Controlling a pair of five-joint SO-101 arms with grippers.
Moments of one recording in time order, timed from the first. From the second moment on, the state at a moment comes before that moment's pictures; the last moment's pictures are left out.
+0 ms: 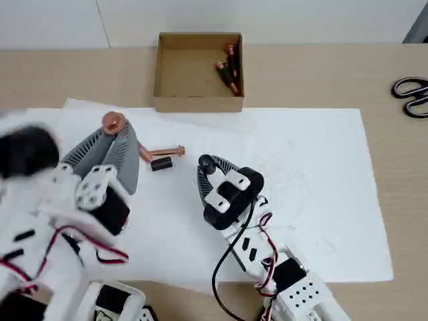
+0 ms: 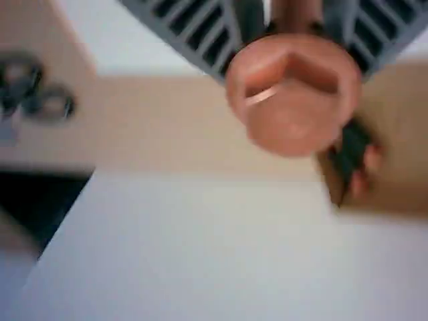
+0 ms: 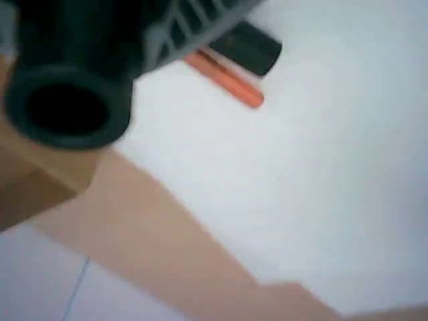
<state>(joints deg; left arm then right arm) 13.6 -68.3 19.7 67.4 23.9 -35.0 -75.0 94.5 -7.5 10.1</state>
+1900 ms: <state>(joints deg) 30.8 -84.7 75.4 21.2 0.3 -33.4 -76.7 96.6 -19.9 11.6</state>
